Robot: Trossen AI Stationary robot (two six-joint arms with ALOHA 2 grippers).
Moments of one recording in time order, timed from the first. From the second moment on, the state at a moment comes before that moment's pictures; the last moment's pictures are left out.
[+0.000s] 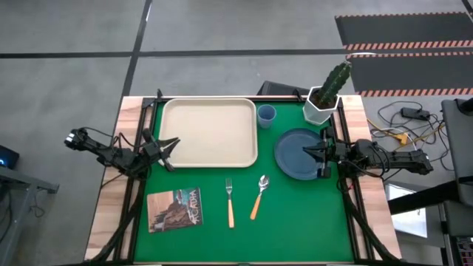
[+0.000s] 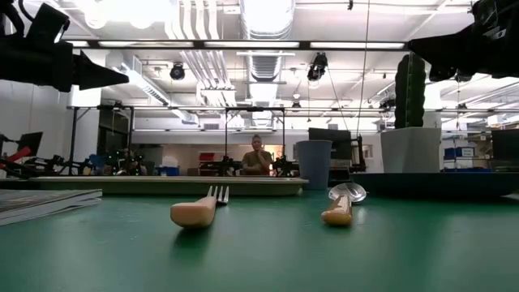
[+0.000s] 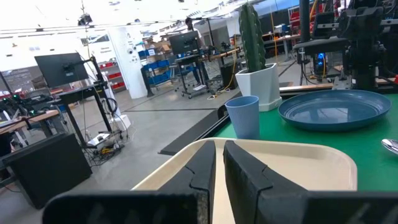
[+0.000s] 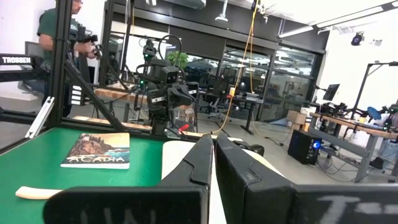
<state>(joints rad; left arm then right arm) -0.42 0.11 0.01 0.16 -1.03 0.30 -0.01 0.04 0.01 0.21 0.06 -0.22</state>
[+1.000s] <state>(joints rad) -0.42 0.11 0.01 0.16 -1.03 0.30 -0.01 0.04 0.01 0.32 0.12 -0.21</state>
